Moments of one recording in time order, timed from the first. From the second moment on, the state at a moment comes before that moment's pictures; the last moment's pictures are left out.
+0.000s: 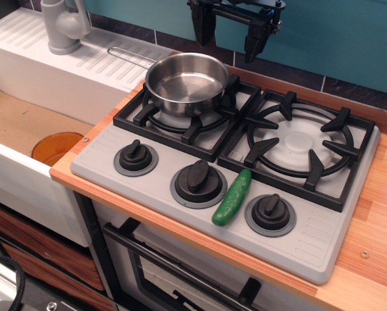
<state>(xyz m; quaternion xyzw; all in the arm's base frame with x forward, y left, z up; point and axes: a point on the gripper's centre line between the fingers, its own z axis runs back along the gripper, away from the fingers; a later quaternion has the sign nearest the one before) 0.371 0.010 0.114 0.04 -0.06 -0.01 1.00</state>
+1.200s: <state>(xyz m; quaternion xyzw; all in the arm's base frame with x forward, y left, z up) 0.349 0.010 0.042 0.03 -0.08 -0.01 1.00</state>
